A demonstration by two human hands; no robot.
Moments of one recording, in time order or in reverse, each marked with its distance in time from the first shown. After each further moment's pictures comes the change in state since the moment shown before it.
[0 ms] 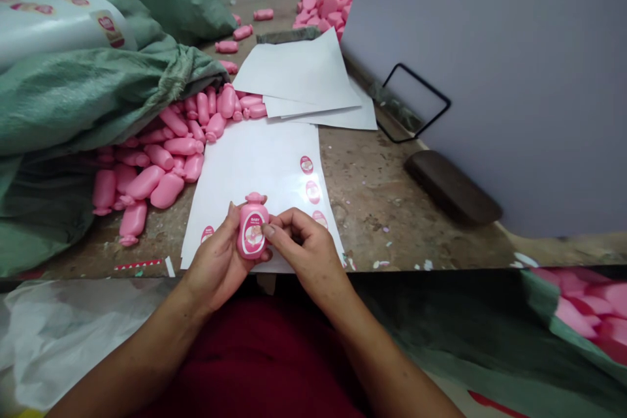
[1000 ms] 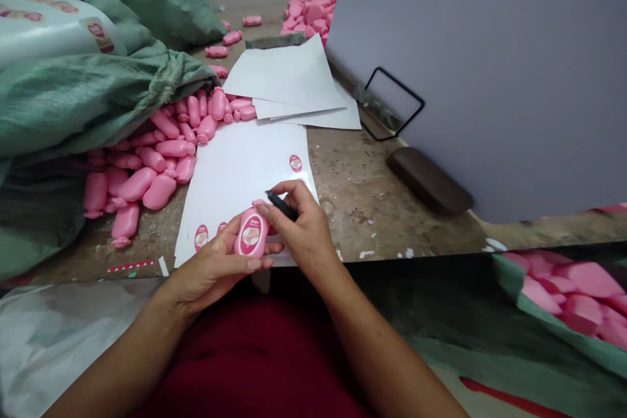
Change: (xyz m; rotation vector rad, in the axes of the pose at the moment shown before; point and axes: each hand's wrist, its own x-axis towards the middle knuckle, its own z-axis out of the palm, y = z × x) left_hand -0.017 0.010 -0.005 0.238 -0.204 -0.188; right_hand 0.015 0.003 -0.005 -0.068 0.170 -0.181
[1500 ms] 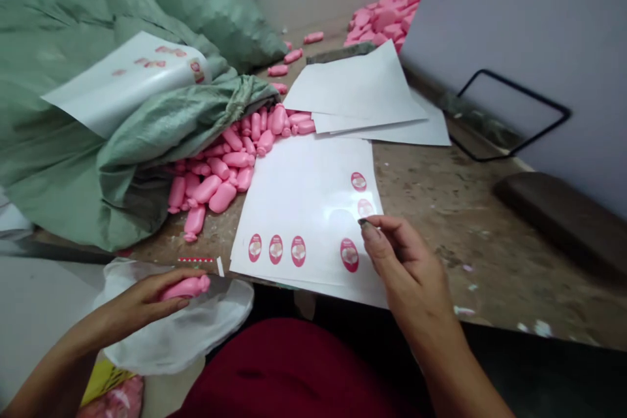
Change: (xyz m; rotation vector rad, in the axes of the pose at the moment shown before) left_hand -0.151 0.059 -0.123 1.257 0.389 -0.206; right_hand -0.007 0.021 -0.029 -0.003 0.137 0.120
